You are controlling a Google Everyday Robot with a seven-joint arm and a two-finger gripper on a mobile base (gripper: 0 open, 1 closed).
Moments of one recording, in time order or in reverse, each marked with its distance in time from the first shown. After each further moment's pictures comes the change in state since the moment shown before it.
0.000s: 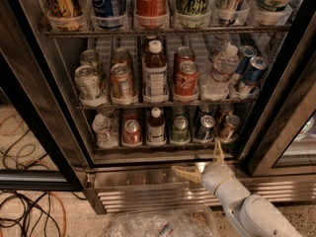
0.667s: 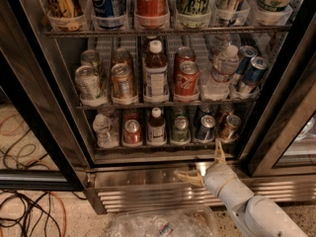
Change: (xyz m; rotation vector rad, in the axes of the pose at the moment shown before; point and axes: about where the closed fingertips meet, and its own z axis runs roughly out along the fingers) arm 0.002 0.004 -0.009 -0.038 0.027 -0.074
